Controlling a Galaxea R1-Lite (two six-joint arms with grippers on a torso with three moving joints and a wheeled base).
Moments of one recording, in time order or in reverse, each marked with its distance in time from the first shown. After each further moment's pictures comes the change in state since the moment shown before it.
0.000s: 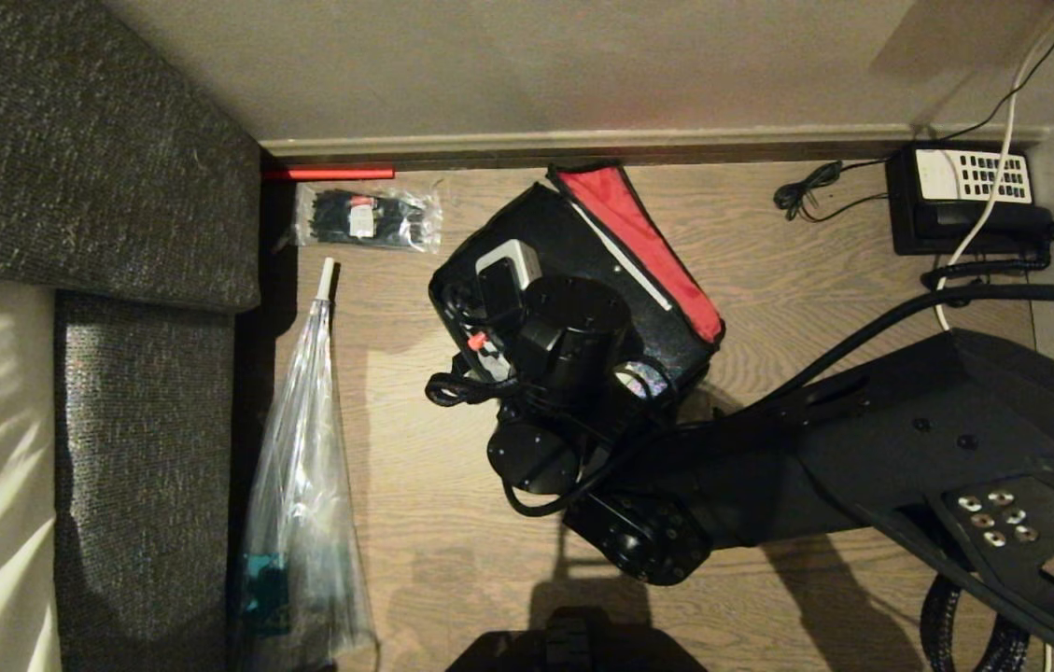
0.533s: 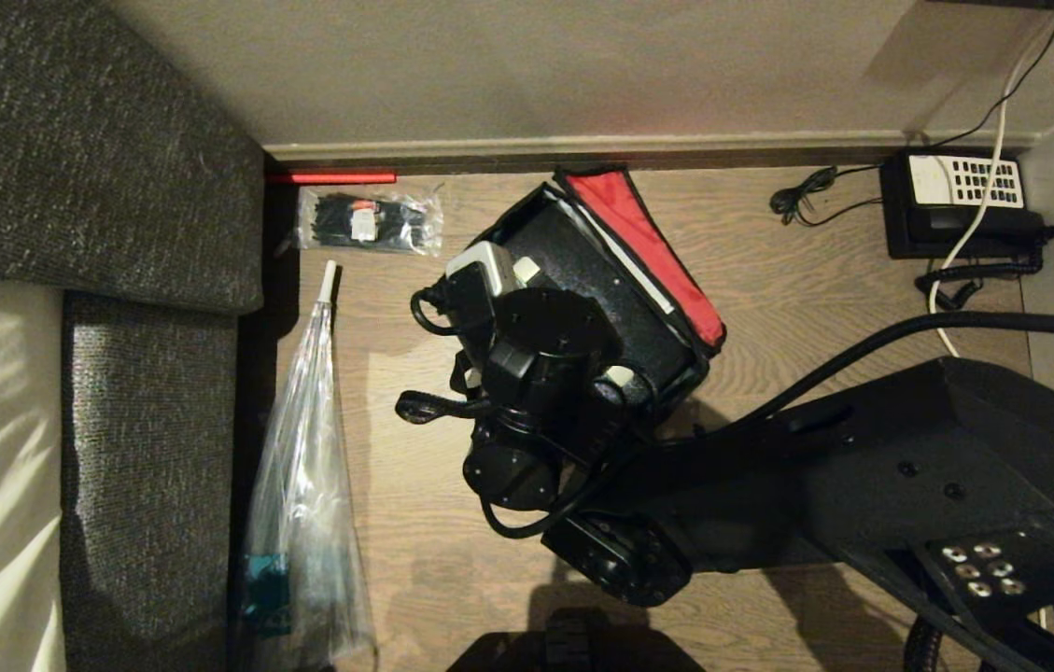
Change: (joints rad) left arm -0.001 0.000 0.000 0.000 0.000 0.000; right arm -0.011 0.053 -0.041 -0.004 0.020 0.012
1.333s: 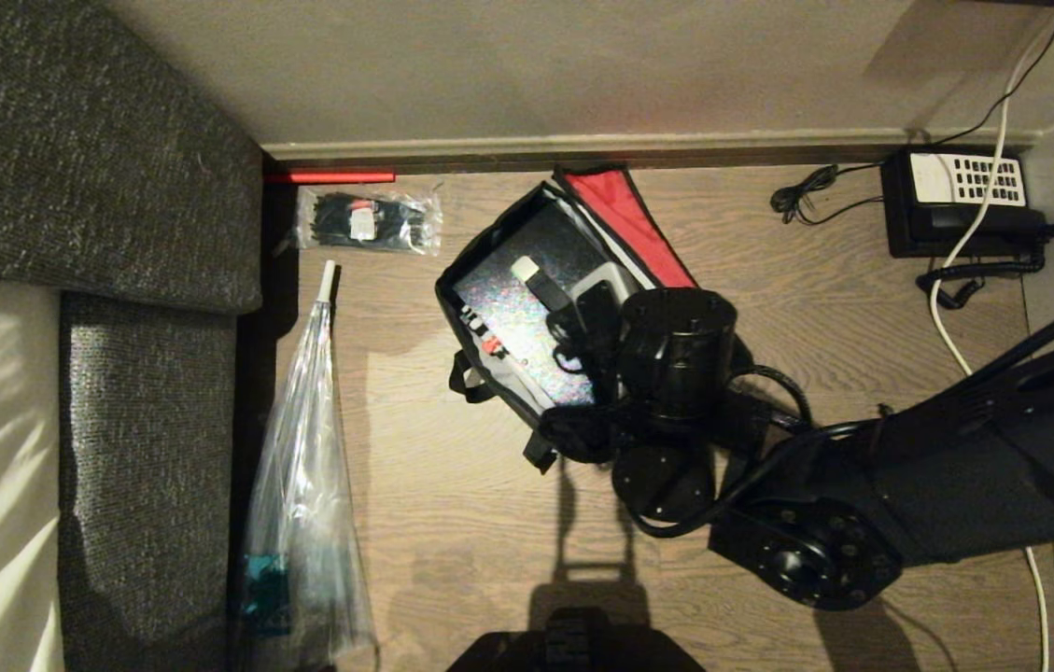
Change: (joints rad) left arm 0.001 0.000 0.000 0.000 0.000 0.000; right arm -0.122 -0.280 0.422 0.165 -0.002 0.106
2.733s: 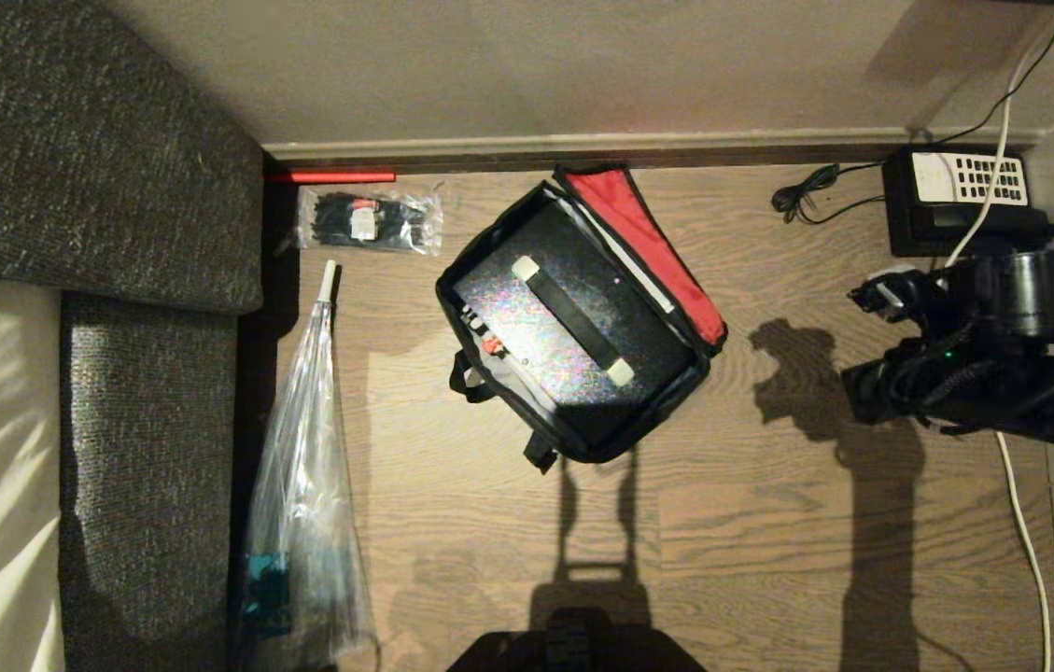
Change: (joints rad) left arm 0.000 0.000 0.000 -0.001 0.000 0.000; right arm -0.755 -0.307 0.228 0.547 1.095 0.412
